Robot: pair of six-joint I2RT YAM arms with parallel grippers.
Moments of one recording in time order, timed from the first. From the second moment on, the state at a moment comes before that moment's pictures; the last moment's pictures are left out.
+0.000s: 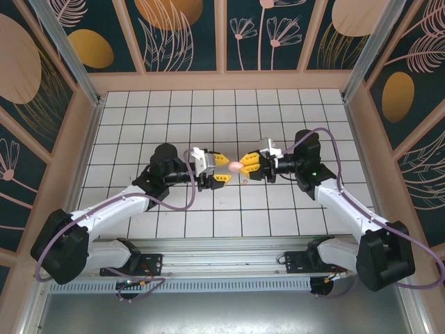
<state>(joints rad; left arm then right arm) -0.66 1.26 0.69 0.43 0.78 0.21 0.38 1.15 0.71 0.22 -1.22 -0.26</state>
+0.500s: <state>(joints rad) -0.66 1.31 0.75 0.37 0.85 0.27 0.40 1.17 0.71 0.22 -1.26 -0.26</state>
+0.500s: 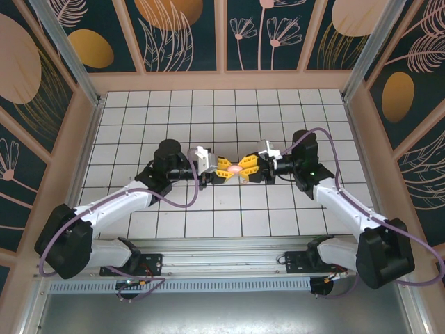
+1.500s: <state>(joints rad) -0.69 1.39 1.10 -0.44 0.49 0.57 0.52 1.24 0.87 -0.13 -0.87 -0.46</state>
